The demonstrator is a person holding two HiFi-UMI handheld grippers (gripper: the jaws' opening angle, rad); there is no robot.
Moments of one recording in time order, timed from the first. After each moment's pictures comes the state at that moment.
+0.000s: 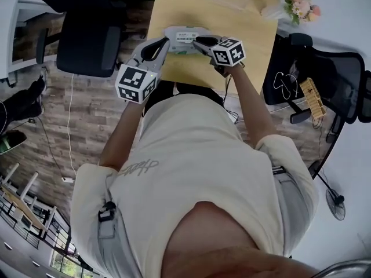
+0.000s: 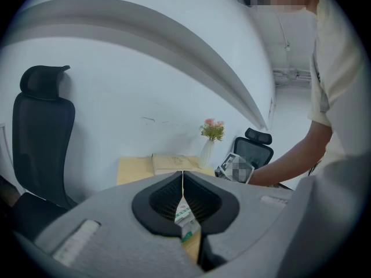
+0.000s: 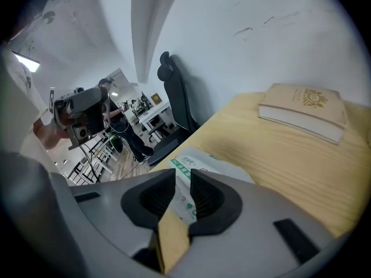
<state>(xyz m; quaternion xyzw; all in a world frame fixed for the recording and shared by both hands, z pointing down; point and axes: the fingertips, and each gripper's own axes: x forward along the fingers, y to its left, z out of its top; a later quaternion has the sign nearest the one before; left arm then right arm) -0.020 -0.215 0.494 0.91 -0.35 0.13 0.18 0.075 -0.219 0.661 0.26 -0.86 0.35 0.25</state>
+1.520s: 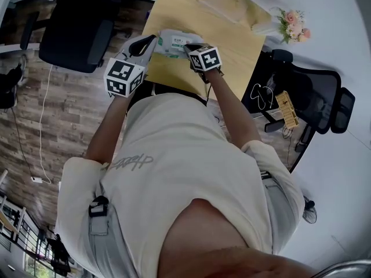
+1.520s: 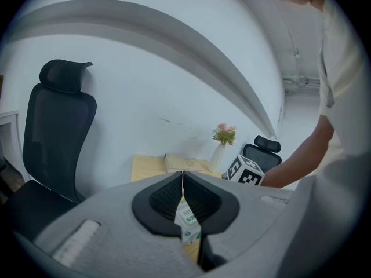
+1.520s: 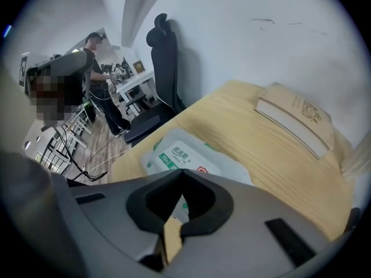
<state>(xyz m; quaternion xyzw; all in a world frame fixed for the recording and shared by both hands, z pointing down) -0.072 -0.231 0.514 0.90 -0.39 0.10 0.20 0.060 -0.221 0.694 0.32 -0.79 0.31 0.42</state>
